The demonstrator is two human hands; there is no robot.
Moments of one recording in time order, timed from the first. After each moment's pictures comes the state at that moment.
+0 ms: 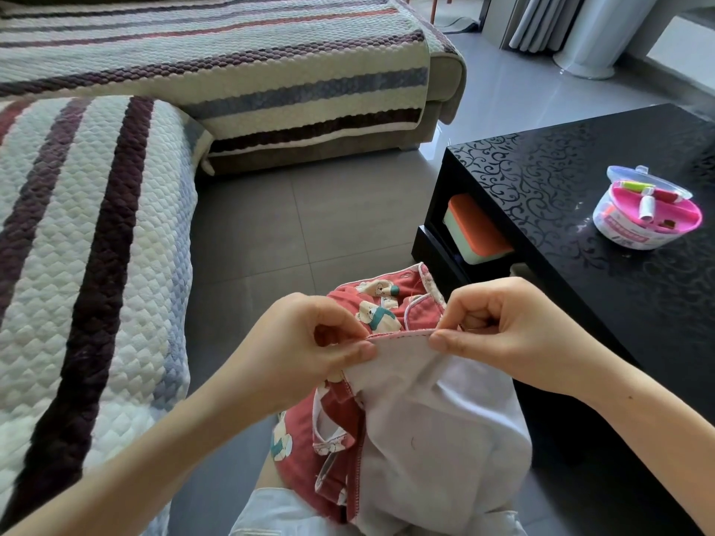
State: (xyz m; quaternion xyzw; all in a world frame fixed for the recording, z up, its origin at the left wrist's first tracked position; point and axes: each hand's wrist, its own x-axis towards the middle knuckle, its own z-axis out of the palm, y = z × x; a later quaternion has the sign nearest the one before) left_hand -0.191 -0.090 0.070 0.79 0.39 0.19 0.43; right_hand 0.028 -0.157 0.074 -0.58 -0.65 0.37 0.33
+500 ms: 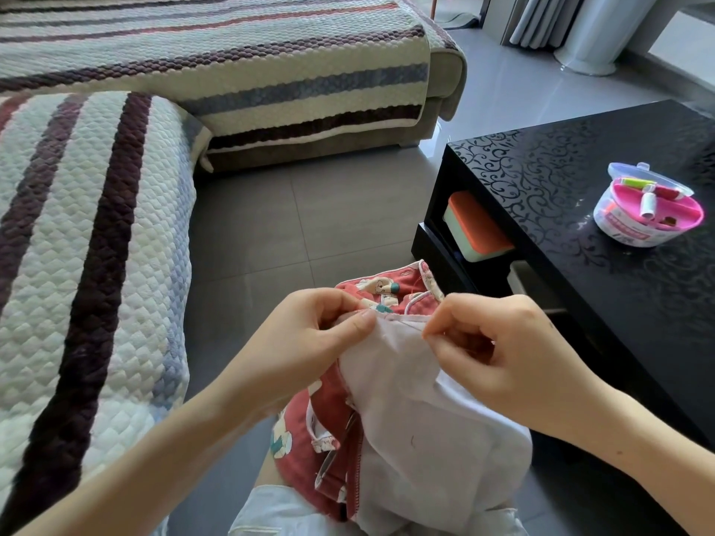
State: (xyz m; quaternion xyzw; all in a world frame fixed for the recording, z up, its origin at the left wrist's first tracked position) left_hand -0.183 -0.091 0.060 0.64 0.42 0.23 0.60; right_hand 0.010 -0.172 0.069 -0.57 -0.72 0.21 0.33
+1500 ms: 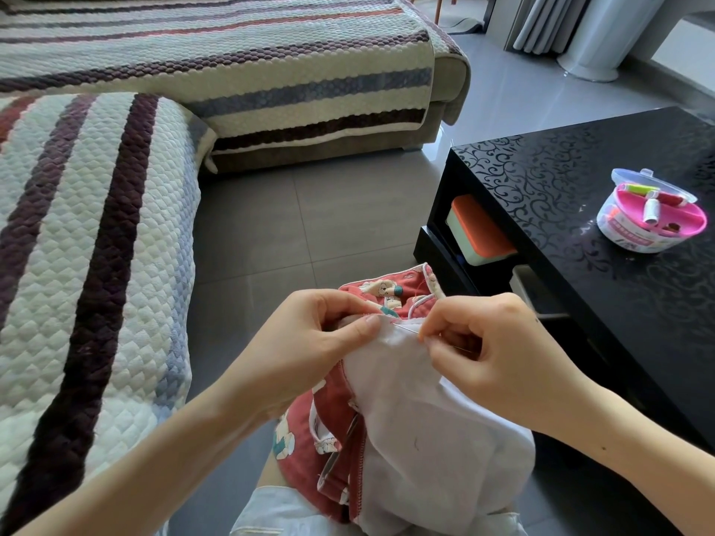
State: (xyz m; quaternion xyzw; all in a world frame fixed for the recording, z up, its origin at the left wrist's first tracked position) left_hand -0.184 -0.093 0.066 0.62 0.42 0.23 0.61; right_hand 0.003 -0.164 0.069 -0.60 -0.72 0.19 0.31
